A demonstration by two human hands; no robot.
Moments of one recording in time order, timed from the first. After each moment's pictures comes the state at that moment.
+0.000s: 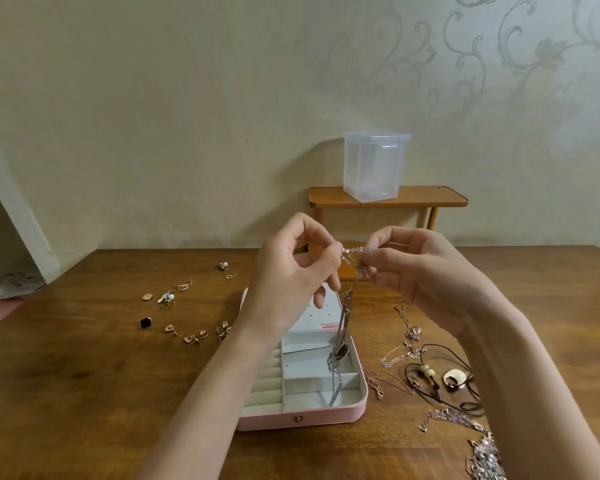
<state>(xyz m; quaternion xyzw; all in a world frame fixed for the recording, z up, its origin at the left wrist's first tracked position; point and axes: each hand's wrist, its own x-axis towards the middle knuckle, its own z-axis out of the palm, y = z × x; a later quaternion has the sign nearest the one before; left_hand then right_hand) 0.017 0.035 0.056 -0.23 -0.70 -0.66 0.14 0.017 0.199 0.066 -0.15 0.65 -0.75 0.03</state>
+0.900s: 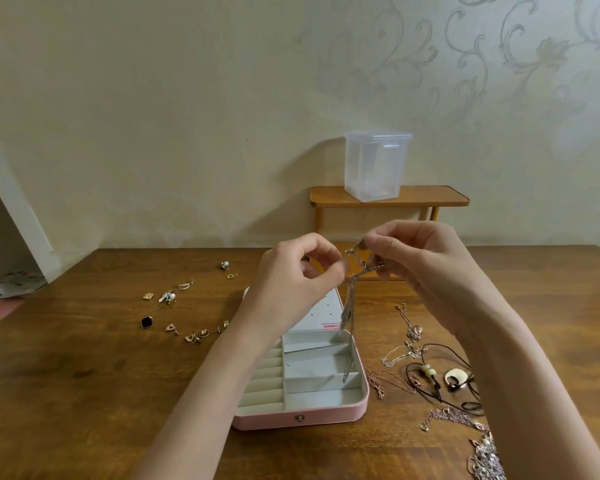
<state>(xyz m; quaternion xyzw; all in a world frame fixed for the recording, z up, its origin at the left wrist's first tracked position) 0.009 0.029 0.049 -0.21 -0.81 -0.54 0.12 0.019 0.194 0.068 -0.15 0.72 -0.68 -0.09</state>
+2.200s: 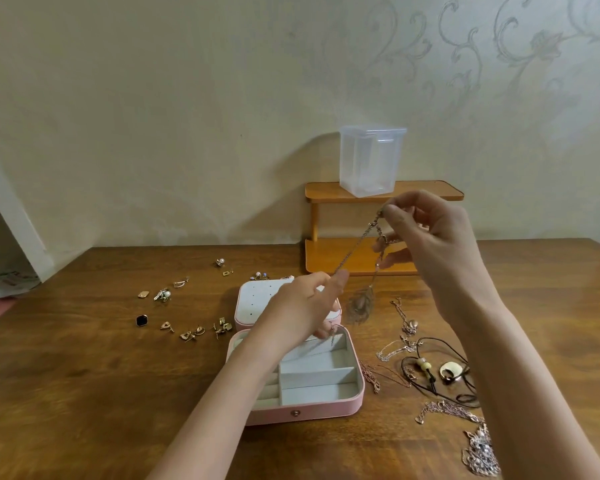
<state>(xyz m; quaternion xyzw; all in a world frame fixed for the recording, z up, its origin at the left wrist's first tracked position) -0.009 0.043 0.012 -0.13 -0.85 -0.50 -0.07 0.016 0.195 0.068 -0.14 0.73 -0.62 -0.25</state>
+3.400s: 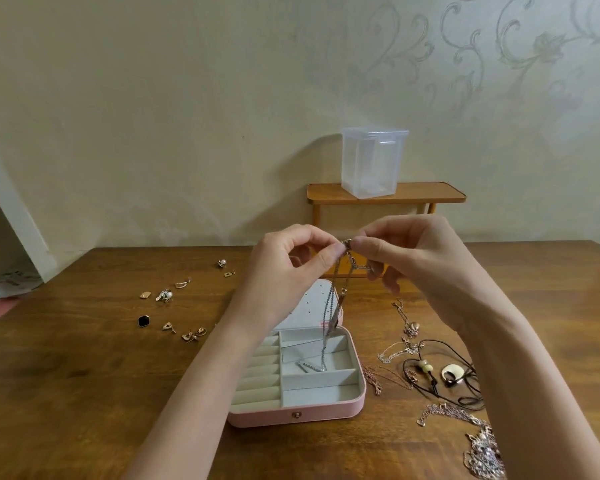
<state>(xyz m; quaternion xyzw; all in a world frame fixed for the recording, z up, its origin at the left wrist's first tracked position) 0.012 0.027 0.057 -0.24 -0.78 -0.56 0.15 0.026 0.193 0.074 -0.19 0.76 -0.62 -0.10</state>
